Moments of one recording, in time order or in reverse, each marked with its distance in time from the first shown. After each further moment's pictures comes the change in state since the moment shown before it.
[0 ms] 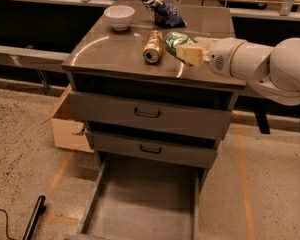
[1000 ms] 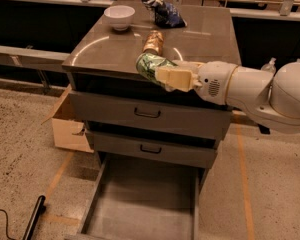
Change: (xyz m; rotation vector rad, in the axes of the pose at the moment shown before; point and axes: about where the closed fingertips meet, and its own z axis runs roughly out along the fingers) arm 0.018 0.112 -0.035 -0.268 -0.010 0.174
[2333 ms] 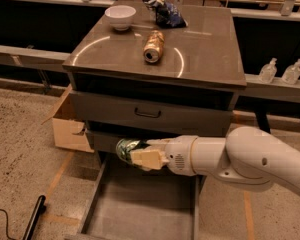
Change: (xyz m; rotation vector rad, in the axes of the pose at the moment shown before) arm 0.200 0.071 0.011 -0.029 0.350 0.157
